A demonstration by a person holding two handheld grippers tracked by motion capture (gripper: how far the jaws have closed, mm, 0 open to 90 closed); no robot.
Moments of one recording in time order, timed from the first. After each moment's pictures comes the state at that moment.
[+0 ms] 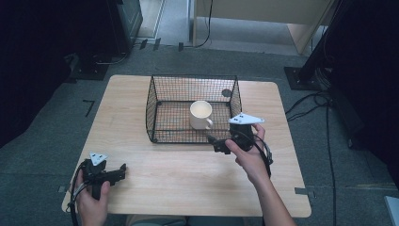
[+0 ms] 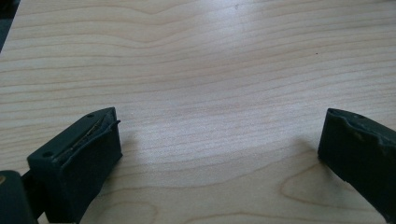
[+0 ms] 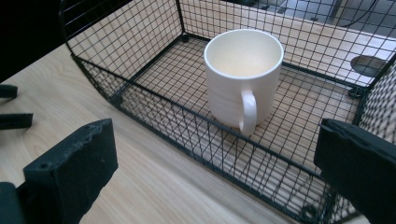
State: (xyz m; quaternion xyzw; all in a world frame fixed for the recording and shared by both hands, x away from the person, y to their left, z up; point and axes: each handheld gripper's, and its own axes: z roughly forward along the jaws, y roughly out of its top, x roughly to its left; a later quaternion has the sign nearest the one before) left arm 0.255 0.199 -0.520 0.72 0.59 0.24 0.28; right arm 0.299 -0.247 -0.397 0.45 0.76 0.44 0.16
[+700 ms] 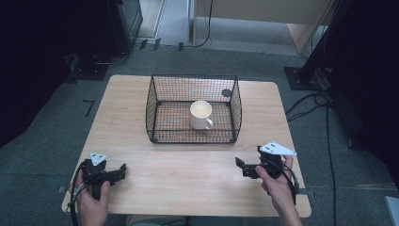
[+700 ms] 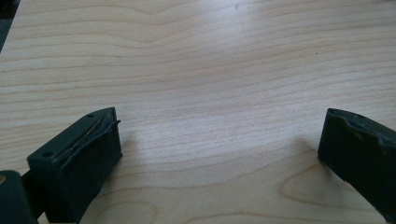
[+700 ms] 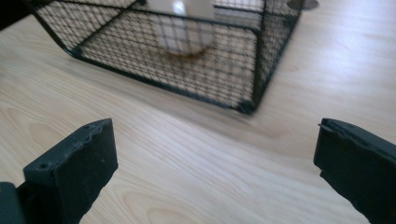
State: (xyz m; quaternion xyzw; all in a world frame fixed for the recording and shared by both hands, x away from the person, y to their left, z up) left arm 0.255 0.199 -0.520 0.72 0.59 0.24 0.28; right arm 0.237 -0.329 -0.452 0.50 0.73 0.43 0.18
